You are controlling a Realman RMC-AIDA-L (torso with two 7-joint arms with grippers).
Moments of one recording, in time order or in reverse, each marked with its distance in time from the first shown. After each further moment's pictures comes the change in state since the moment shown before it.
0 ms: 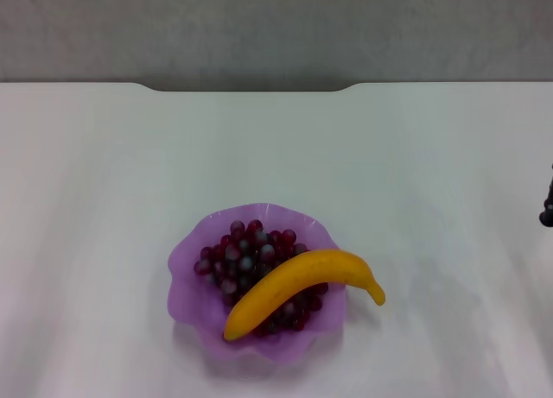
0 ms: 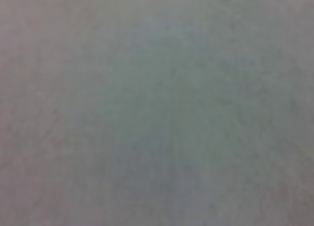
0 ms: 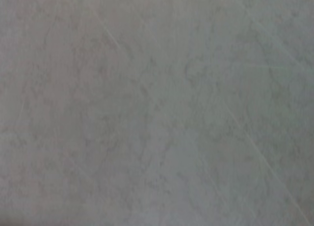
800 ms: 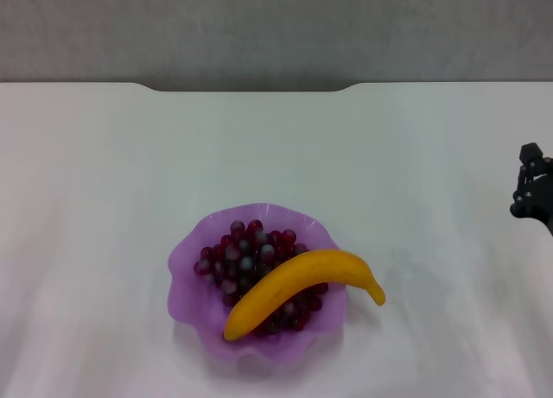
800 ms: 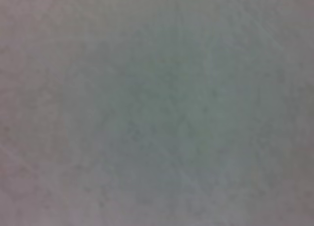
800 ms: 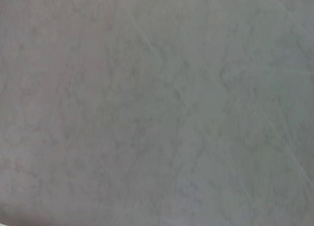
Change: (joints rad) left arm -0.269 -0.008 -0.092 0.684 0.091 0.154 -0.225; right arm 0.078 0.004 -0.050 0.054 0.004 0.002 0.000
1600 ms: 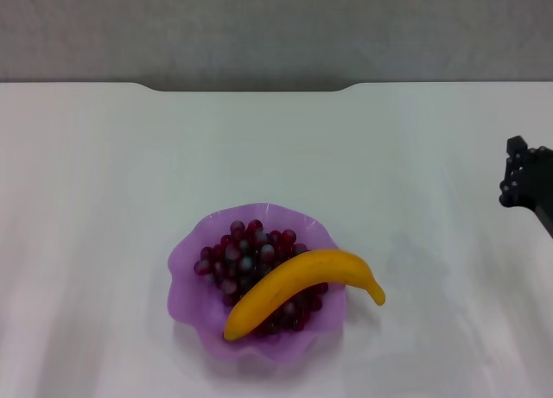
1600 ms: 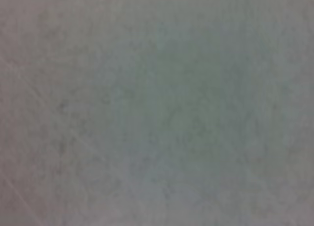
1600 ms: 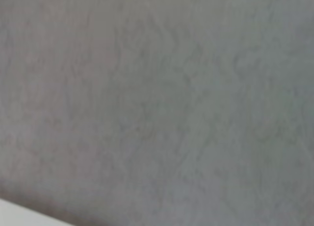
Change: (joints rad) left arm -0.001 -0.011 0.000 0.017 -0.160 -0.045 0.023; right arm 0.110 0.001 0.010 0.104 0.004 0.072 0.000
